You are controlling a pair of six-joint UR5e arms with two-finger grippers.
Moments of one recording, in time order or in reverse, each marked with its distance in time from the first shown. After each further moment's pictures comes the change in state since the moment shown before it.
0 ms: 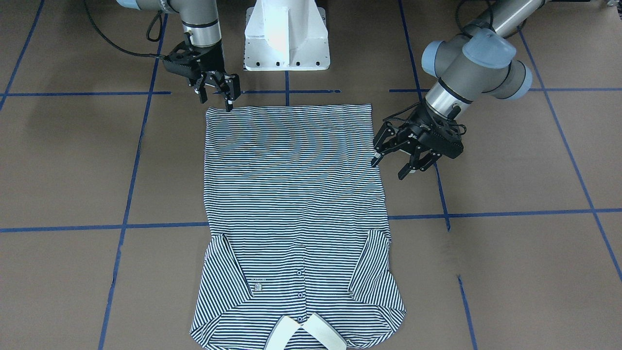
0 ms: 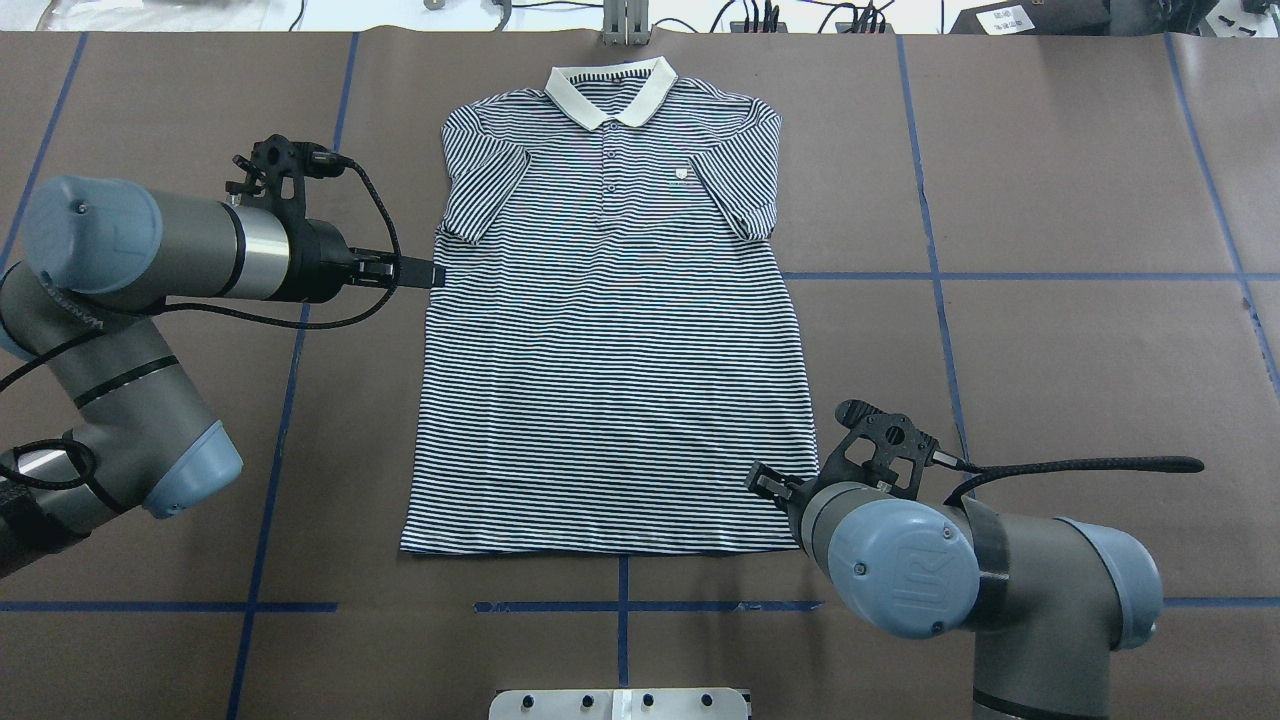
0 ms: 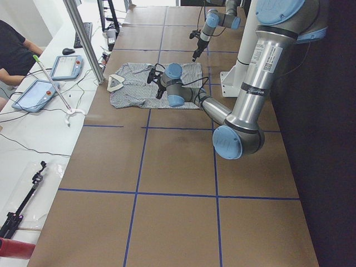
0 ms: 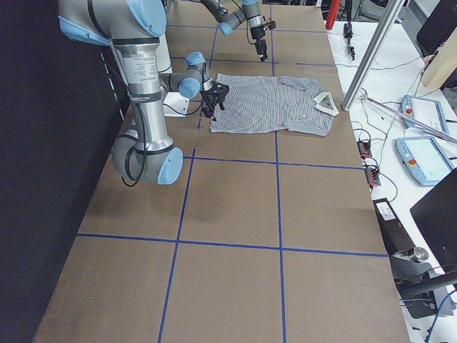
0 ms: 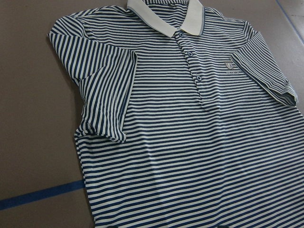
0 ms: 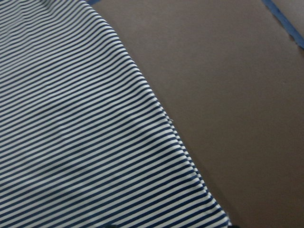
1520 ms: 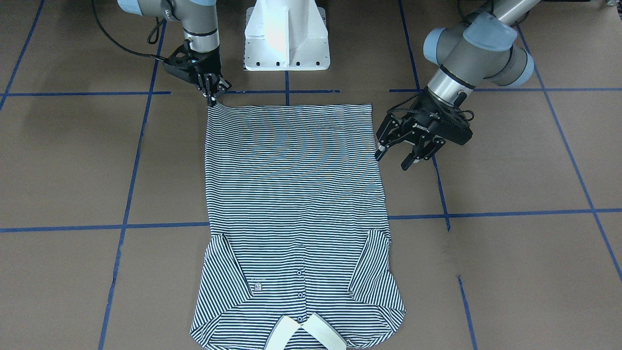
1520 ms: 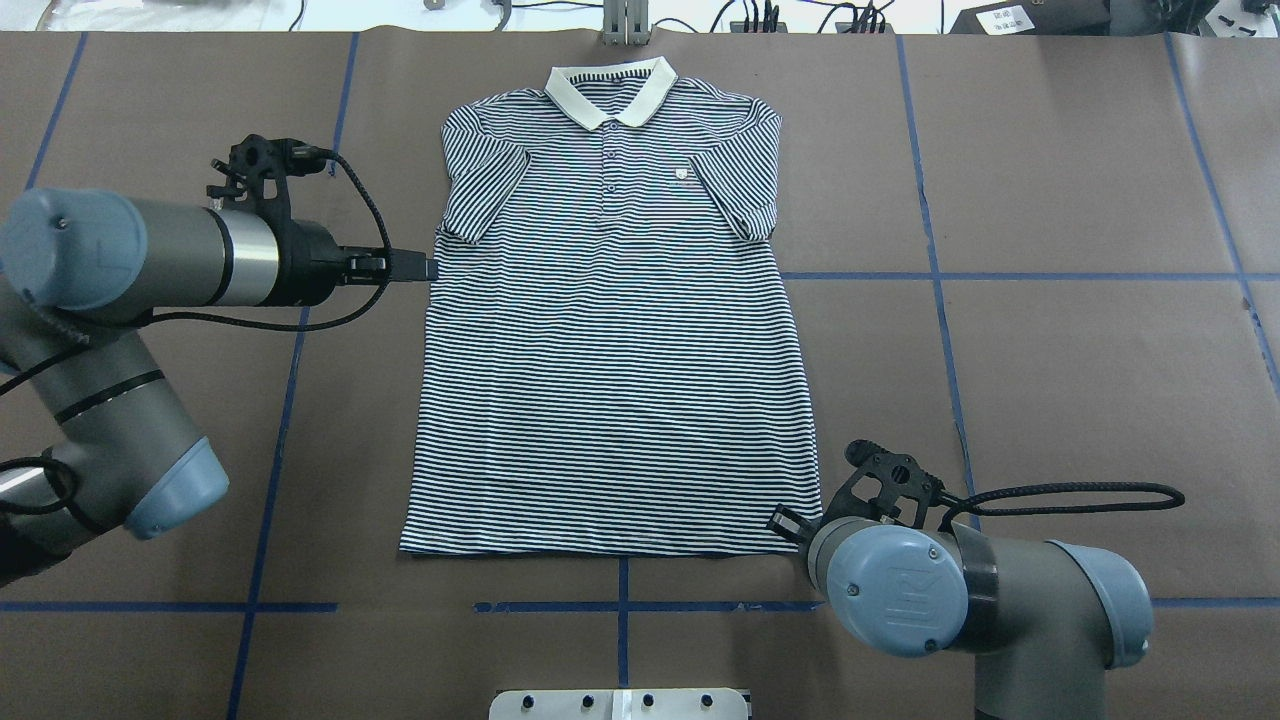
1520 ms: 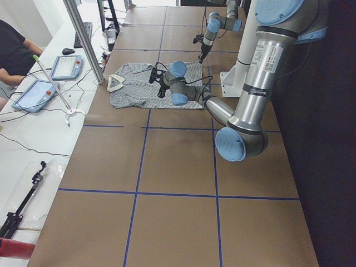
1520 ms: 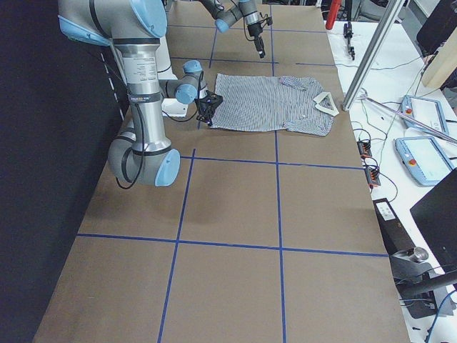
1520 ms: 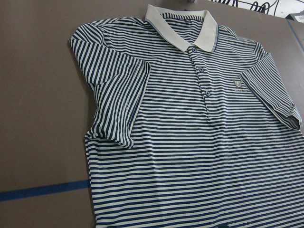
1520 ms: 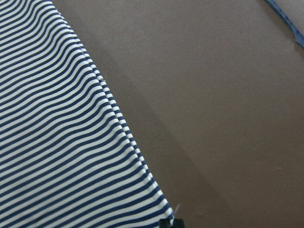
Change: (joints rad) left arm 0.055 0.105 -0.162 0.069 0.080 -0.163; right arm -0.029 -0.035 -0.001 -0.004 0.071 0.061
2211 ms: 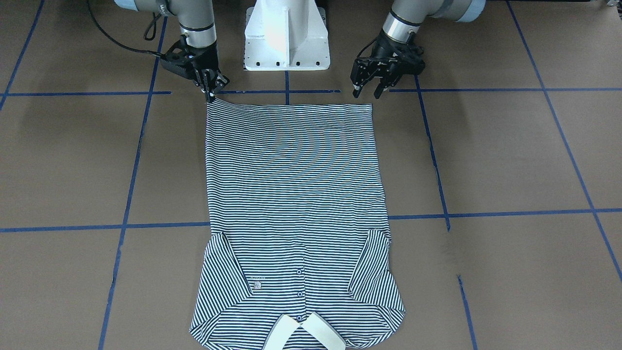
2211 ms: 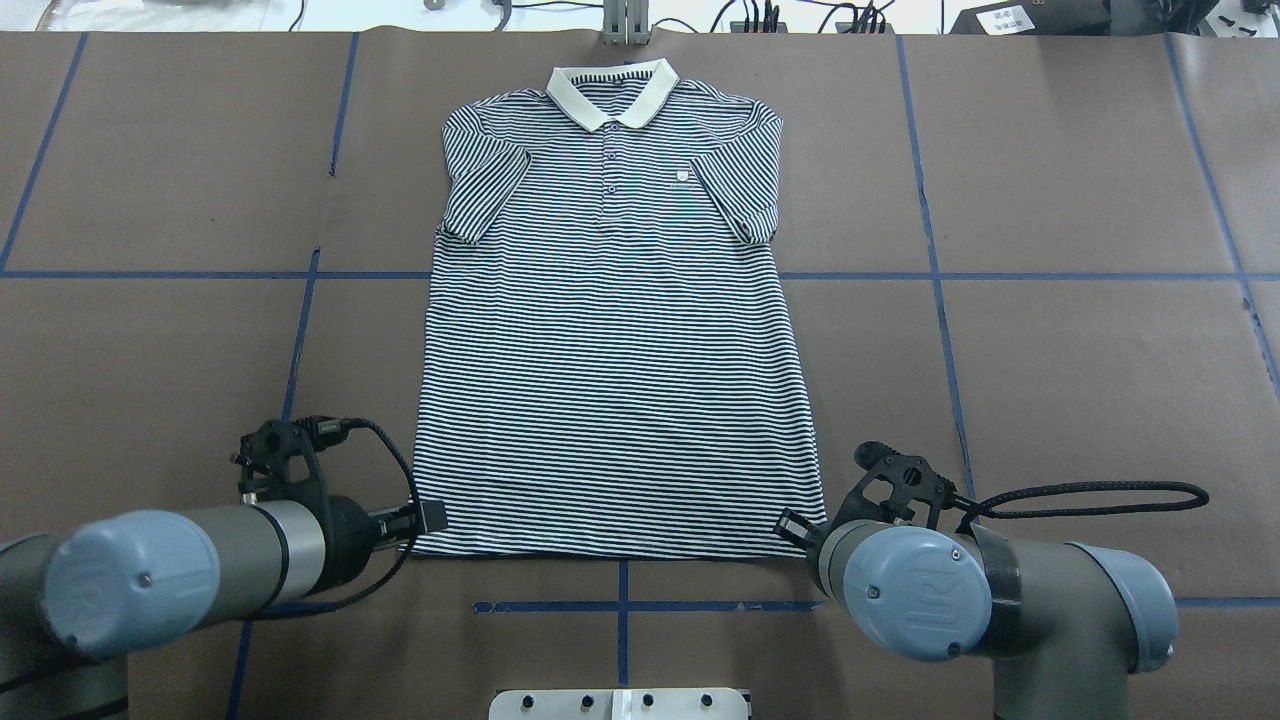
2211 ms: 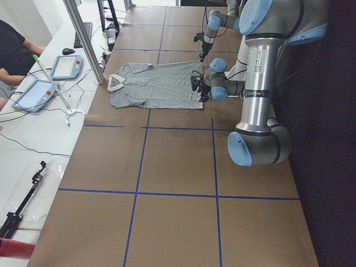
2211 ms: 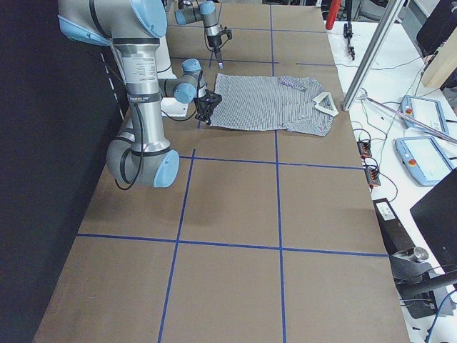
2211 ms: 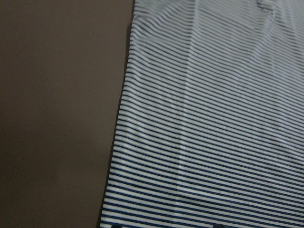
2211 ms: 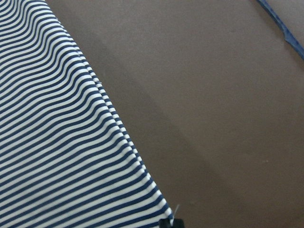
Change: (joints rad) left arm 0.473 0.141 -0.257 0.344 0.340 -0.422; right arm -0.001 -0.011 0.018 0.000 0.009 -0.004
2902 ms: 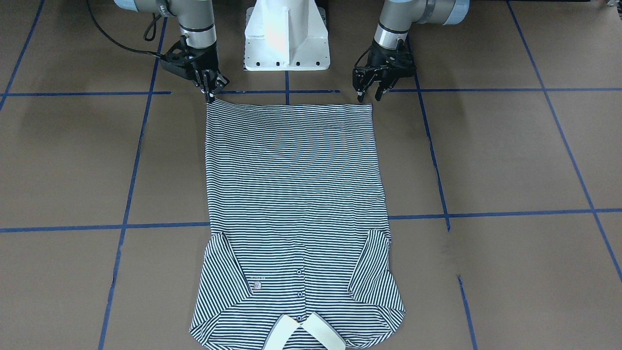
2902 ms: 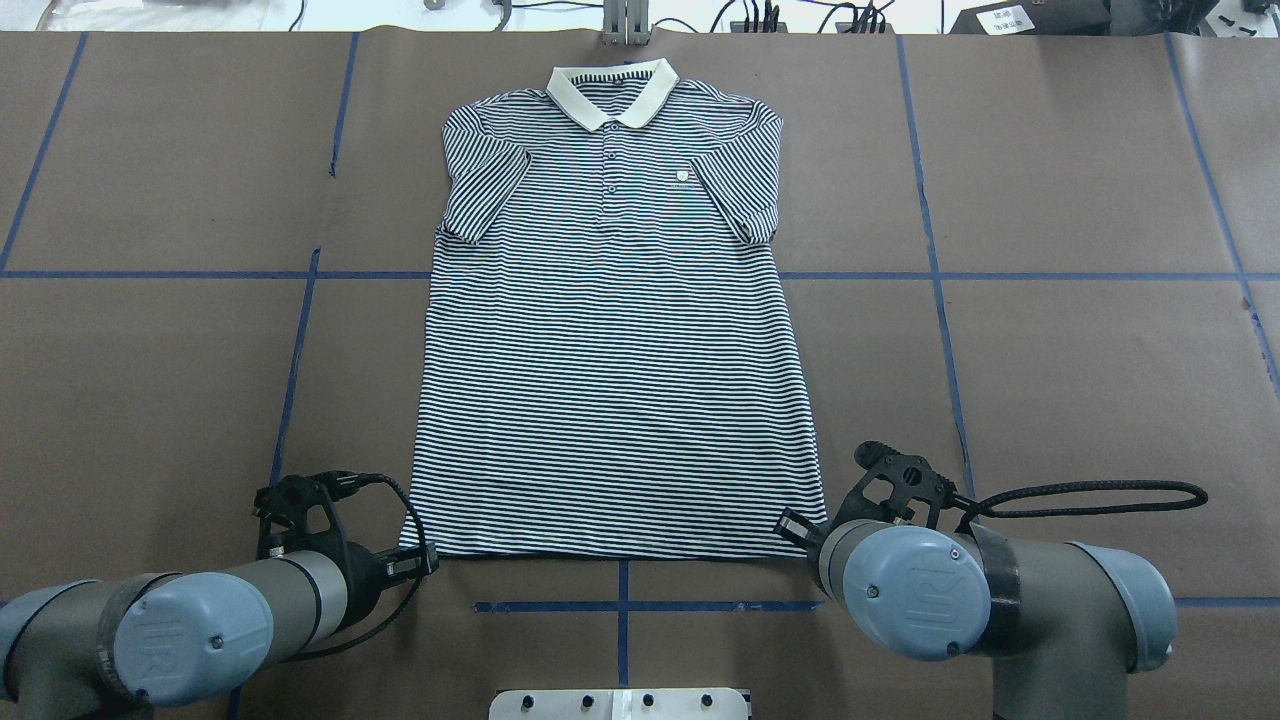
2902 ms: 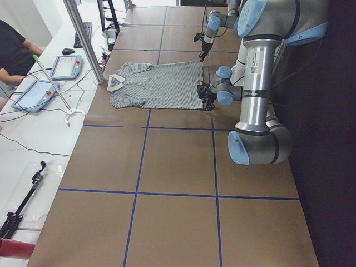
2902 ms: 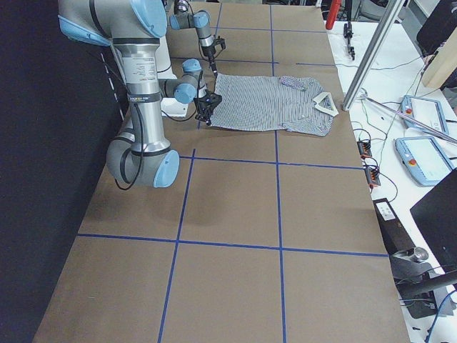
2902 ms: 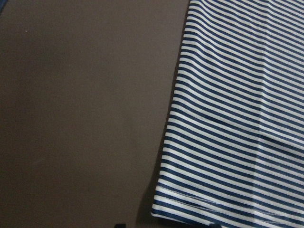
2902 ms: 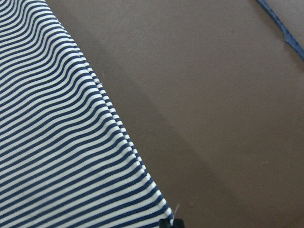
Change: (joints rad) left arm 0.057 0.001 0.068 0.036 0.060 -0.035; right arm 0.001 0.000 -0.003 0.000 0.000 -0.001
